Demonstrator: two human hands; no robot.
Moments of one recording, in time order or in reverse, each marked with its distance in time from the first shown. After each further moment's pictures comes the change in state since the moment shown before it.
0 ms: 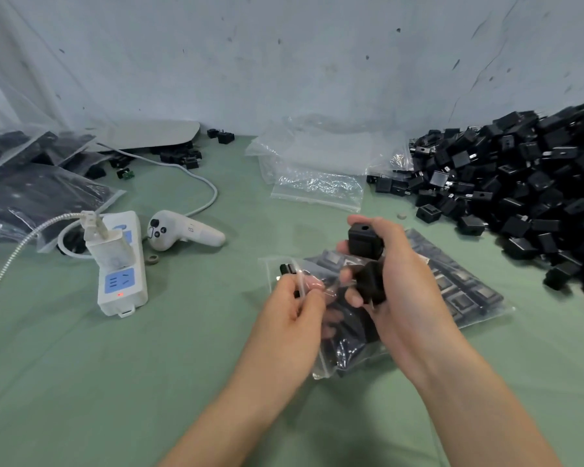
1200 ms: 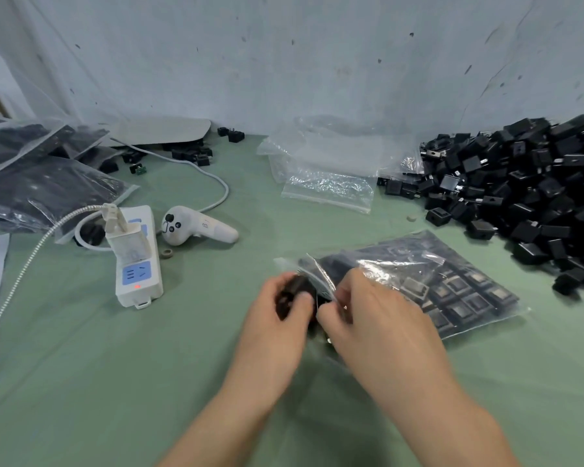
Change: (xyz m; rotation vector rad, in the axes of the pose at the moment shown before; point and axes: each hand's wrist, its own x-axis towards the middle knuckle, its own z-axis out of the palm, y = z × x) left_hand 0.004 -0.020 -0.024 0.018 0.216 -0.031; right_hand -0.040 0.025 0.006 -1.610 -0.043 -0.385
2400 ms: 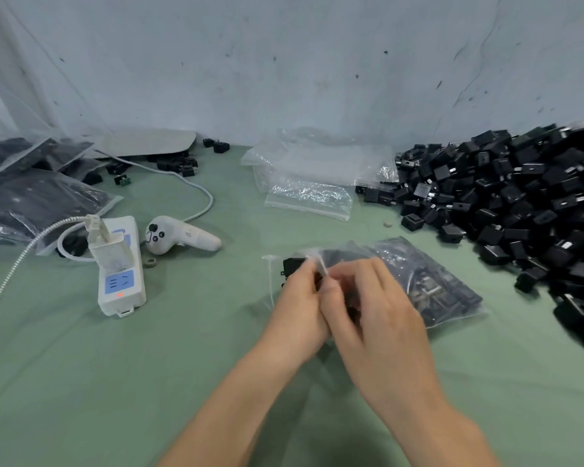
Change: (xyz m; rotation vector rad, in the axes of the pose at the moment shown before) left_hand -0.001 0.036 0.044 -0.047 -0.344 0.158; right_hand -0.011 0.025 0.004 0.289 0.456 -0.206
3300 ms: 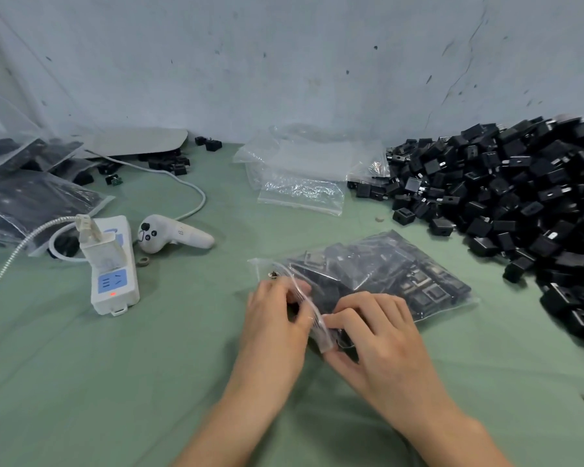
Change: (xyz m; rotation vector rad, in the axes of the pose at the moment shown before) left_hand -0.022 -0.032 -0.014 0.474 0.270 0.109; right_hand -0.030 0.061 0.011 -0.187 0.017 -0.439
